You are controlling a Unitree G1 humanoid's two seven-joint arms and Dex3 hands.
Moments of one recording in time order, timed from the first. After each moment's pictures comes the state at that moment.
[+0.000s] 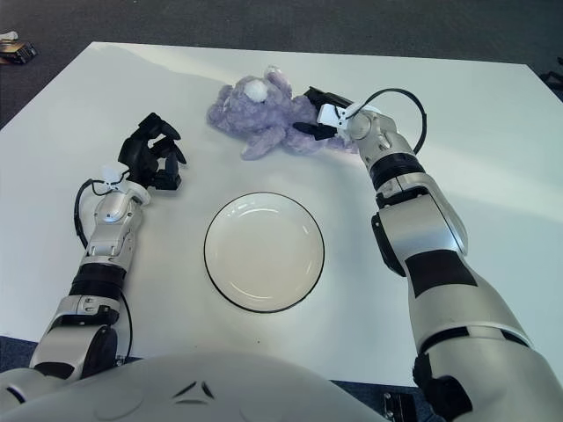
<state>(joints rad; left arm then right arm) -0.30 0.09 0.09 0.35 -0.07 -0.33 -0.14 -1.05 -0.40 0.37 1.18 -0.49 -0.29 0.27</state>
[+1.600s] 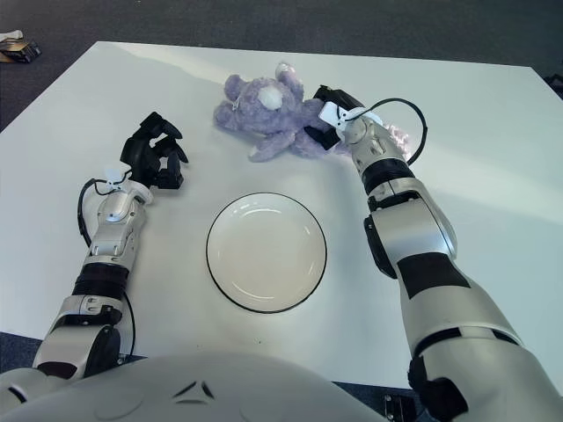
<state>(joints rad) -0.30 0.08 0.09 0.35 -0.07 -0.33 -0.13 -1.02 -0.34 0.28 1.19 -0.43 -0.15 0.03</state>
